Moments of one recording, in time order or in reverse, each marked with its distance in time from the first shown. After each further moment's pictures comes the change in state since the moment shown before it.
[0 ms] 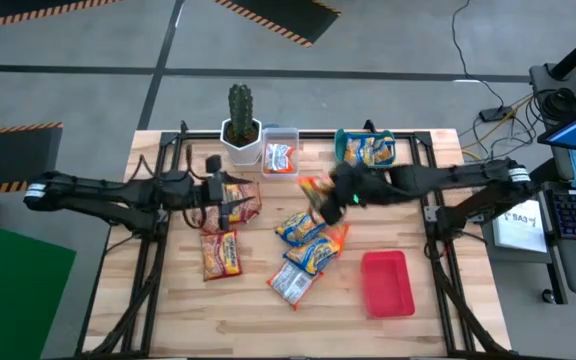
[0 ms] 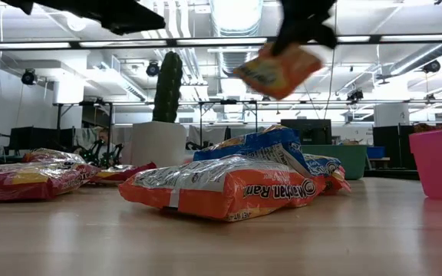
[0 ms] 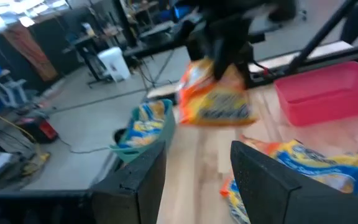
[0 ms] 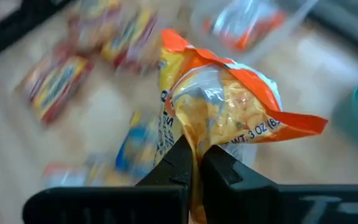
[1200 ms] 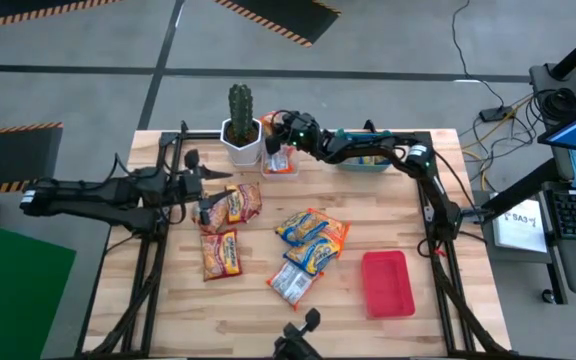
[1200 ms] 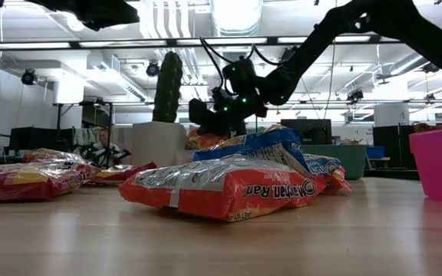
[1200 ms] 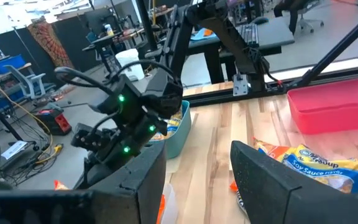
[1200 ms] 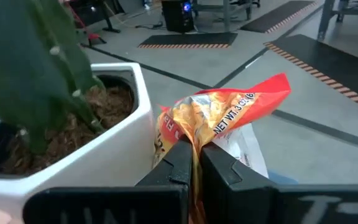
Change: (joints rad) left arm -0.001 -0.222 -0.013 -0.176 -0.060 -0.055; right arm -0.541 0.800 0.189 1.234 -0.135 -0.401
